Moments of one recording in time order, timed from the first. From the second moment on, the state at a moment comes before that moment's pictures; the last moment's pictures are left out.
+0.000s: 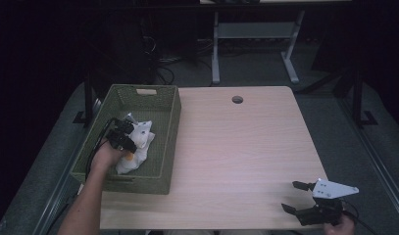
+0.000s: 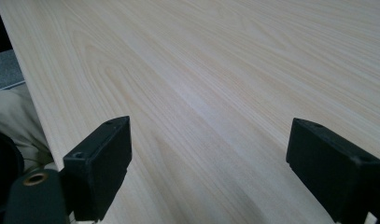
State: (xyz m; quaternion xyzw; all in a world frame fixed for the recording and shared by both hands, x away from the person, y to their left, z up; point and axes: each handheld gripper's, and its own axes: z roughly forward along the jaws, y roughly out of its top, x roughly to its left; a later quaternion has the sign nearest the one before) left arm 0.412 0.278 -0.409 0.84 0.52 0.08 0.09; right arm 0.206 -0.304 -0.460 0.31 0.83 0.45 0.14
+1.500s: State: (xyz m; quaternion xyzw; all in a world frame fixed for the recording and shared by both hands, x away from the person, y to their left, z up) left arm 0.385 0.327 -0.358 0.76 0.51 -0.01 0.40; right arm 0.204 -0.304 -0.455 0.31 0.82 0.46 0.15
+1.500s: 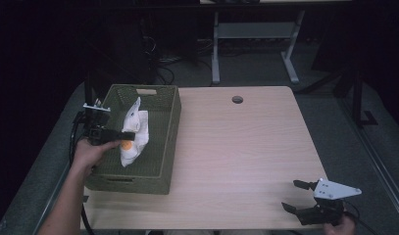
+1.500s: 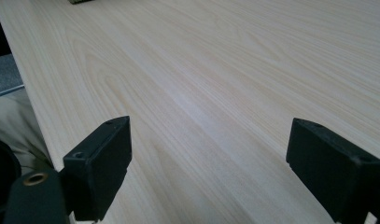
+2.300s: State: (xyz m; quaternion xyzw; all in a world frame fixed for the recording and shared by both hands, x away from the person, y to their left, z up) left arm 0.379 0.332 -0.344 0.73 0.50 -0.04 0.47; right arm 0.204 -0.307 -0.453 0.31 0.81 0.47 0.15
